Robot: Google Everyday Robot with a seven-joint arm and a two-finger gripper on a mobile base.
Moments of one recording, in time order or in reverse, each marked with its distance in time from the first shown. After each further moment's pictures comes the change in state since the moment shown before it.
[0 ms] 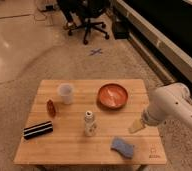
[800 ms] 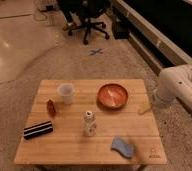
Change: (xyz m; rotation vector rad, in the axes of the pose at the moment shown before) arm 0.056 0.089 -0.048 -0.120 0.004 0.273
